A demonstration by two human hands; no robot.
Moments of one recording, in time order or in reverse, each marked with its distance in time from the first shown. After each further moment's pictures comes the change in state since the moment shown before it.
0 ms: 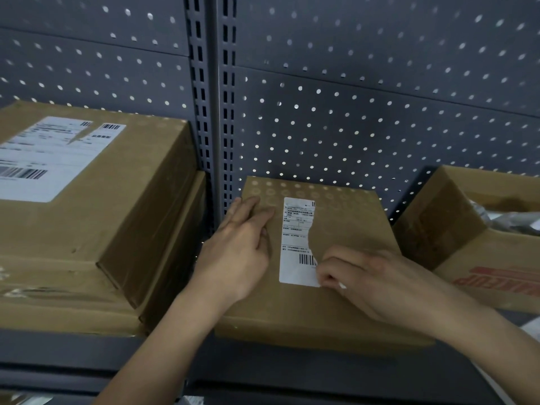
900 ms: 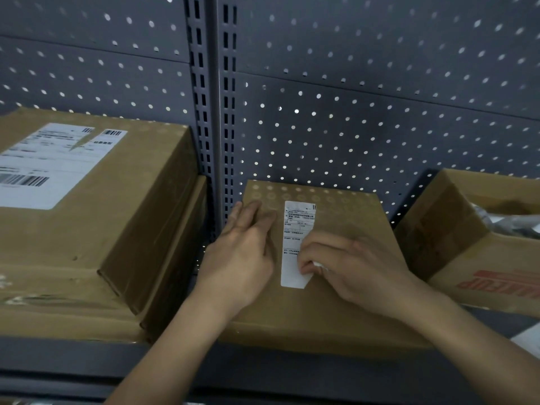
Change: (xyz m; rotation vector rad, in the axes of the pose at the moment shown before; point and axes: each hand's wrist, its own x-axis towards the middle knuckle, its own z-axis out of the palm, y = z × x) left_hand 0.000 0.004 0.002 0.056 -0.005 -0.015; right_hand 0.066 -0.010 0.010 0.305 0.214 0.073
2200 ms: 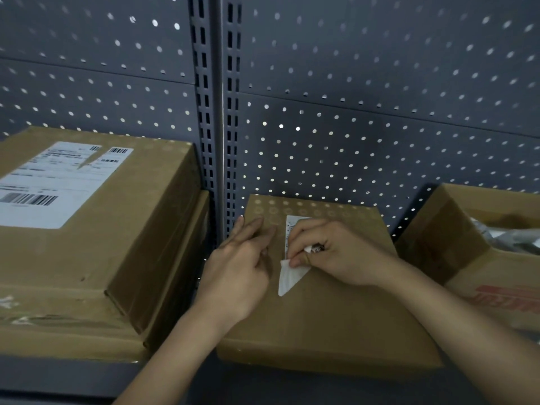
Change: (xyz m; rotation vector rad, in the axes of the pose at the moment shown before) left_hand 0.002 -0.008 -0.005 -0.053 0.043 0.056; right_hand 0.045 0.030 0.008 0.534 -0.089 0.186
